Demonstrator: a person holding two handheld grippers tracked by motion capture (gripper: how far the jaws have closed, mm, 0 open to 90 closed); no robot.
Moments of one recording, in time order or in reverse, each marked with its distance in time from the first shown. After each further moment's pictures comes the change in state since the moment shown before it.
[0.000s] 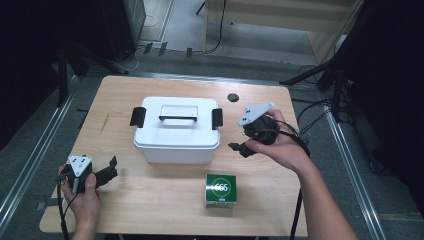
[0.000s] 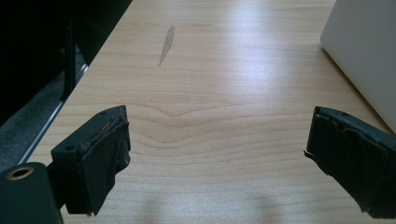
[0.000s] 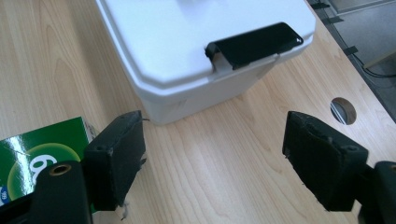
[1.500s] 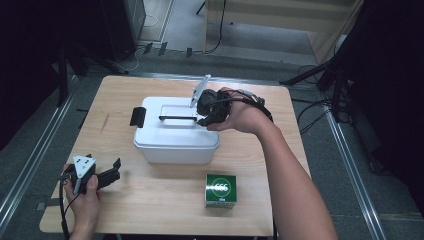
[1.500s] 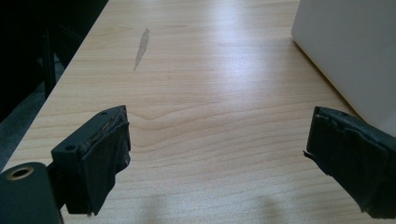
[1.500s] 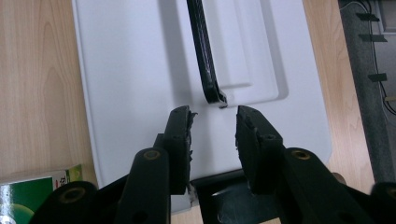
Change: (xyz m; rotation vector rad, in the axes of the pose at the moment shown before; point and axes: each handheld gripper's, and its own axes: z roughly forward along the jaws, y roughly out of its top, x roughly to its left) left arm -0.005 -0.001 -0.002 0.009 -0.080 0.074; right arm -0.008 0.110 0.059 0.171 0.103 -0.256
